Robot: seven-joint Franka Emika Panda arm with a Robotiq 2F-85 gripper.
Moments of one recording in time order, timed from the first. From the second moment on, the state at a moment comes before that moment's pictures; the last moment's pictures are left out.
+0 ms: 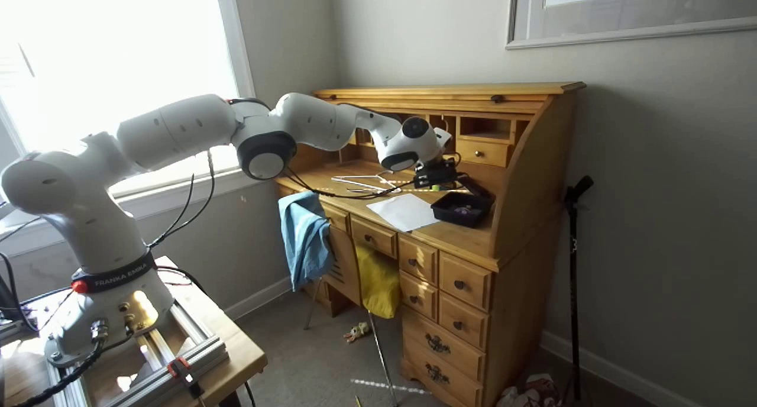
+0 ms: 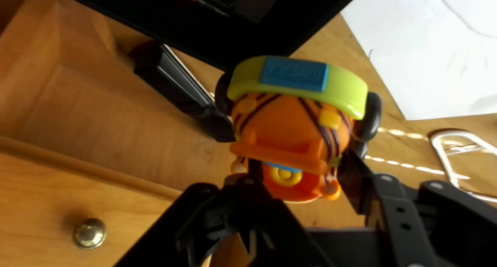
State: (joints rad) arm -0.55 1.29 0.48 -0.83 0.30 2.73 -1.38
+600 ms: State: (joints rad) arm -0.47 1.26 0.19 -0.84 0.30 2.96 -0.97
